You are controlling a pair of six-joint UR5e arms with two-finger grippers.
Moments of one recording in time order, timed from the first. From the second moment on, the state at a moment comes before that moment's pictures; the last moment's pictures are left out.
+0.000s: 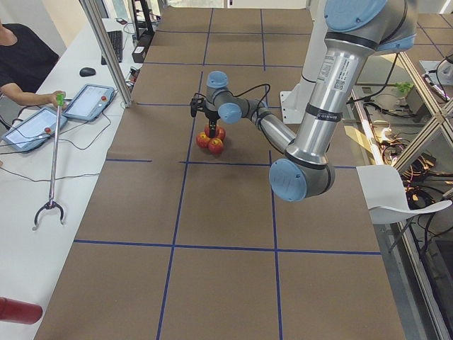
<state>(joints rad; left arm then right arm) -0.73 -1.92 -1.79 -1.84 -1.98 -1.15 1.59 -1.71 1.71 -1.58 2.30 -0.06</state>
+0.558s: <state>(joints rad) -0.72 -1.92 -1.79 -1.83 -1.98 -1.15 1.59 -1.71 1.71 -1.58 2.30 -0.06</state>
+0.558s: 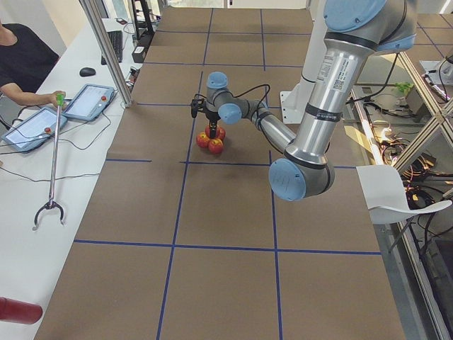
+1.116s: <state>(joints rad) -0.74 -1.92 -1.85 -1.75 -1.98 -1.13 1.59 -1.71 1.71 -1.58 2.30 -0.06</state>
